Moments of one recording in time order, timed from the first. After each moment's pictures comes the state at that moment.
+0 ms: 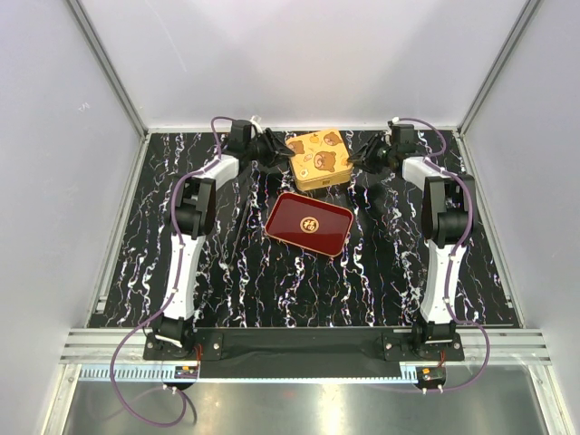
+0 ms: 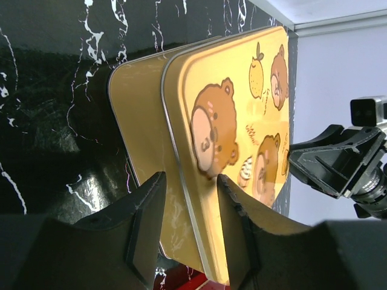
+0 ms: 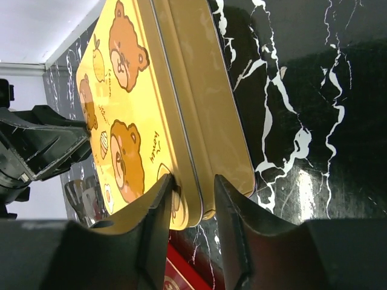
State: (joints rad) left arm -0.24 2.52 1.97 0.03 0.60 -0.88; right arm 0.07 2.22 1.60 -0.02 -0.48 0.70
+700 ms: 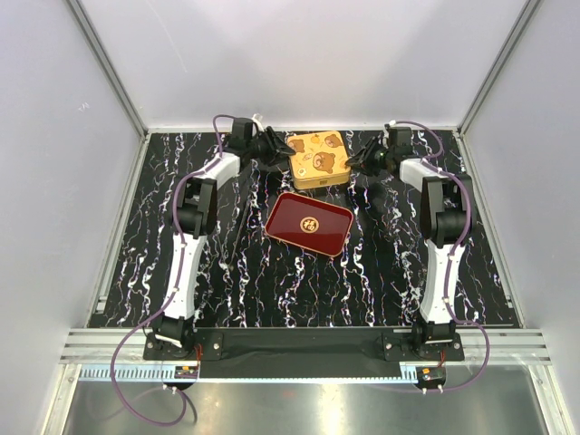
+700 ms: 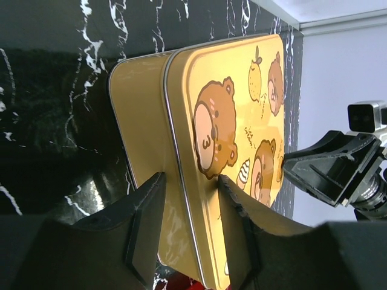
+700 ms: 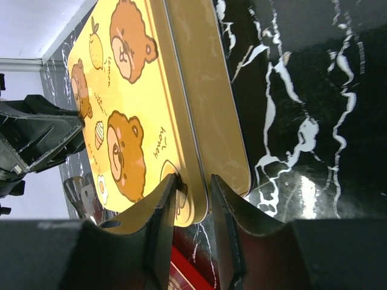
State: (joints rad) left arm -0.24 2.56 2.05 -0.03 0.60 -0.86; right arm 0.08 2.23 1.58 -0.02 -0.49 0.71
